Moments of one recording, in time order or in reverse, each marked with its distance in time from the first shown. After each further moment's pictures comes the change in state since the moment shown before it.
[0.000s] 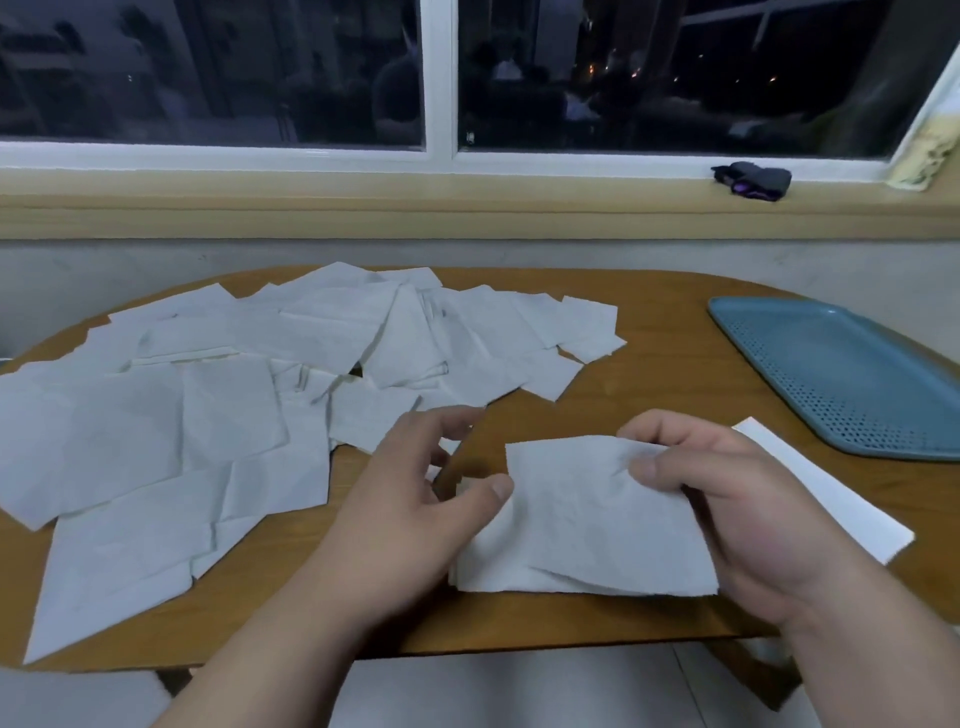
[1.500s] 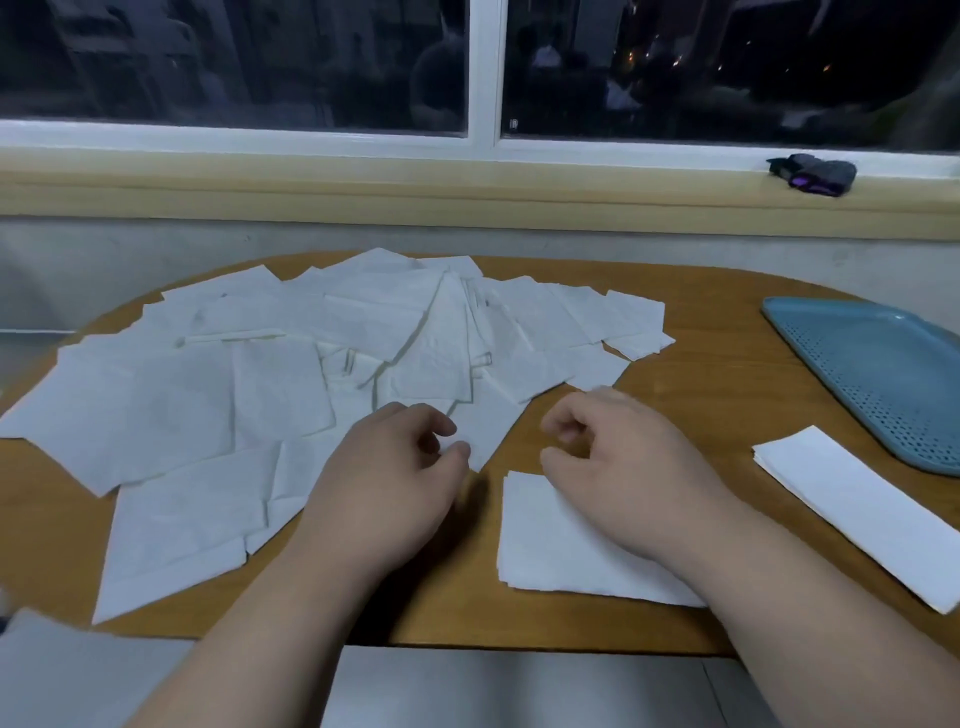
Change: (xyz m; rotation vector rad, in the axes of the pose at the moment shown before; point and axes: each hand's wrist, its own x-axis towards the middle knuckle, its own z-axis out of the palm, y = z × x) left_hand 0.022 -0.034 -0.027 0.409 0.207 -0.062; right_hand 0.062 0.018 0.056 -1.086 0.107 -0.301
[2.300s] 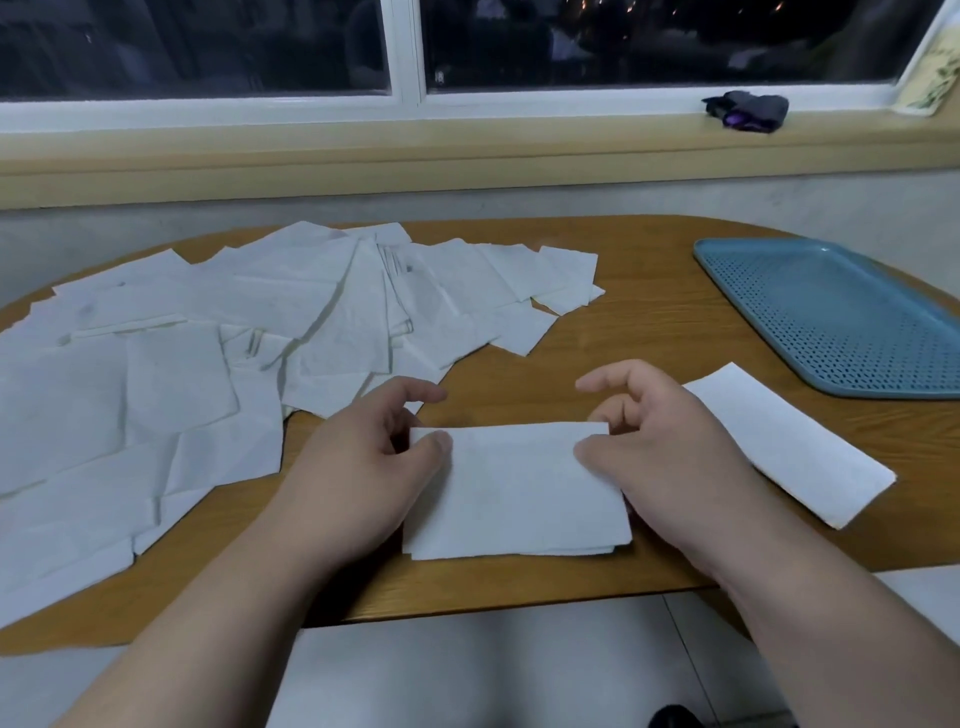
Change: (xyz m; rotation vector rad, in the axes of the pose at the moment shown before) left_hand -0.010 0.032 0.028 -0.189 -0.212 0.019; right_hand -0.045 0.059 -0.028 0.523 0.137 0.263
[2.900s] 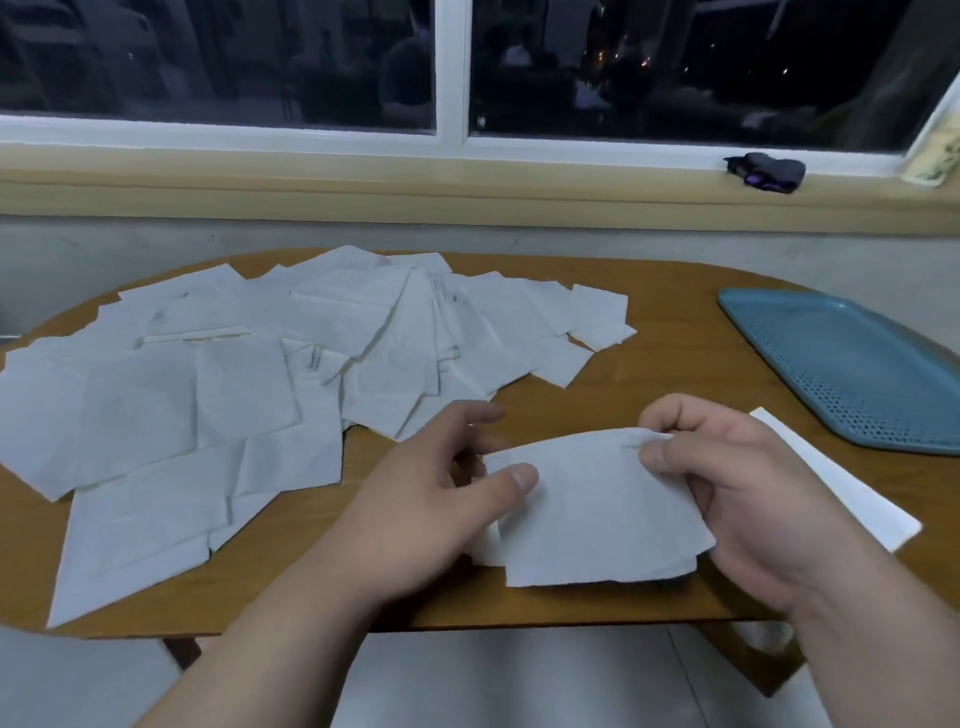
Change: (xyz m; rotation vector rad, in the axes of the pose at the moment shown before) left_hand -0.022 0.008 -0.019 -0.231 -0.124 0.035; right_hand -0.019 -0.033 -0.006 0.438 -0.180 0.130
